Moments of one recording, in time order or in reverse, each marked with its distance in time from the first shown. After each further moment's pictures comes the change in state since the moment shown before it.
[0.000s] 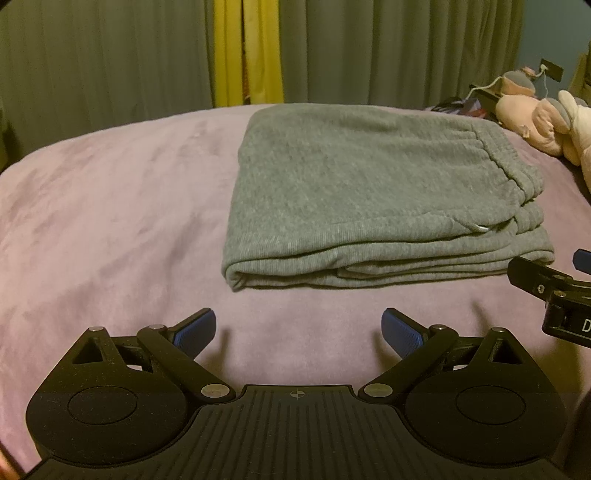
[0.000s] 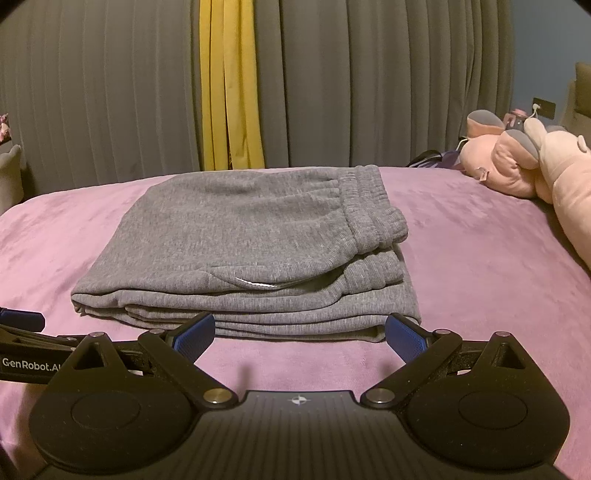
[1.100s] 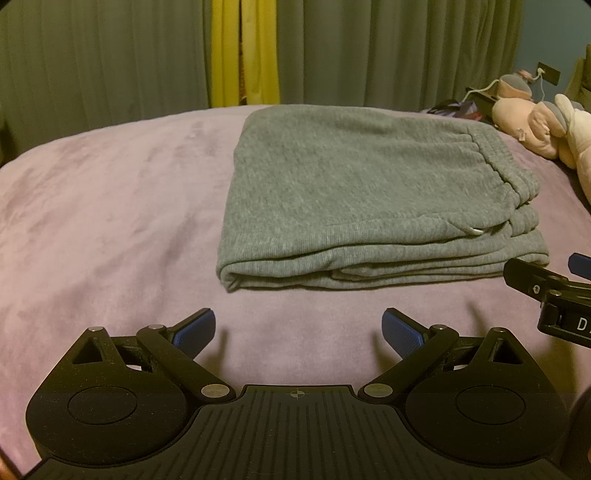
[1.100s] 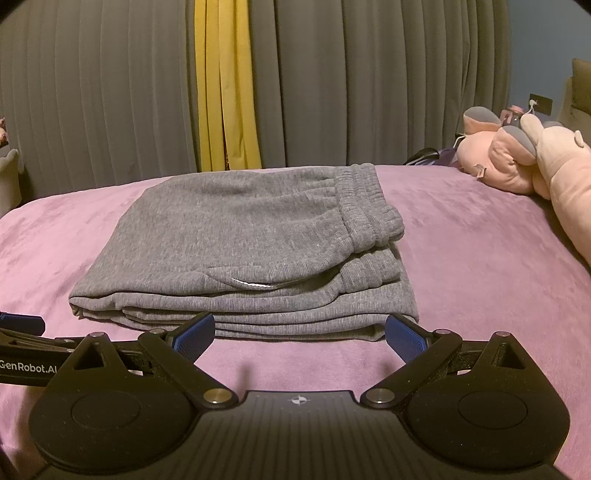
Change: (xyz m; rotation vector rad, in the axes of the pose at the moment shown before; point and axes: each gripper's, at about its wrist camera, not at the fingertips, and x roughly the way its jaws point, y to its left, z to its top) left arm 0.000 -0.001 0.000 -0.006 -0.004 -0.016; right arm 0.000 -0.002 0.000 0.014 0.000 -0.006
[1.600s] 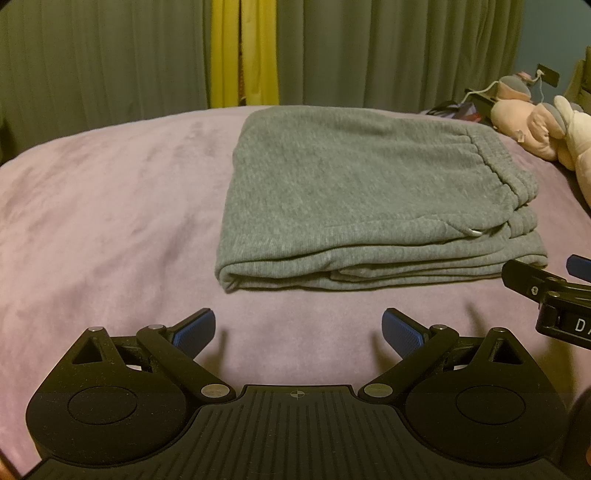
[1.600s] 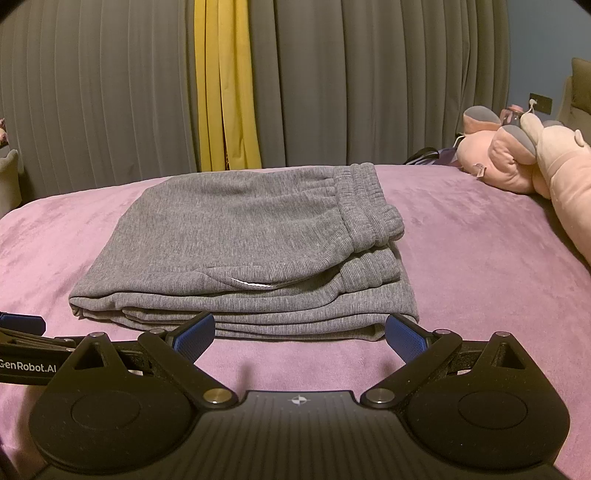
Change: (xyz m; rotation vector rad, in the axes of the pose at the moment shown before) left arm -0.001 0.000 0.001 -0.003 -0.002 -0.005; right arm 0.000 0.000 0.000 0.000 -0.001 -0.001
